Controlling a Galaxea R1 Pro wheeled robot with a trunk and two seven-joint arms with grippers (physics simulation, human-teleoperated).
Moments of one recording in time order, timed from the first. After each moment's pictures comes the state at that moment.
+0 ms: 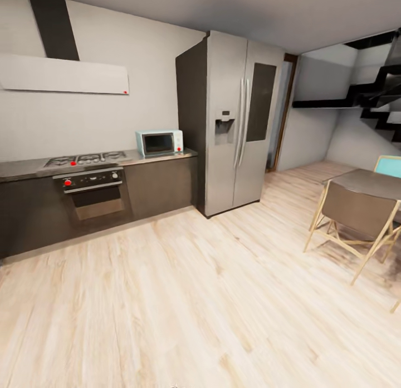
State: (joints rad) left arm 0.00 0.00 0.00 0.00 0.01 0.00 -0.02; right arm 0.02 0.05 0.00 -0.02 0.00 -0.29 0.00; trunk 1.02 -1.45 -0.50
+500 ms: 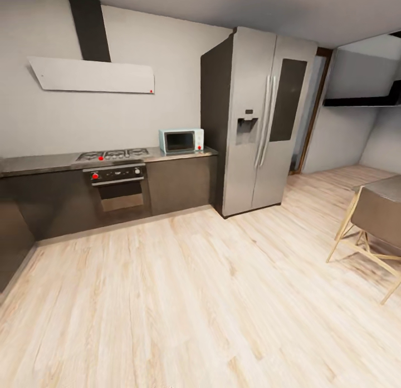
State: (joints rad) left arm 0.00 0.00 0.00 0.00 0.01 0.00 -0.02; right arm 0.02 0.05 0.00 -0.02 0.00 -0.29 0.00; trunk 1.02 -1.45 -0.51
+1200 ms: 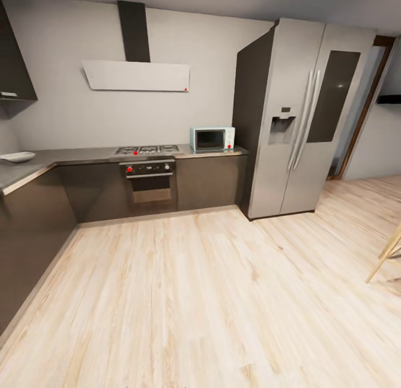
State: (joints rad) left arm 0.00 0.00 0.00 0.00 0.01 0.00 -0.02; right arm 0.02 0.04 0.01 -0.02 0.00 -0.29 0.00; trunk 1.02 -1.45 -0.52
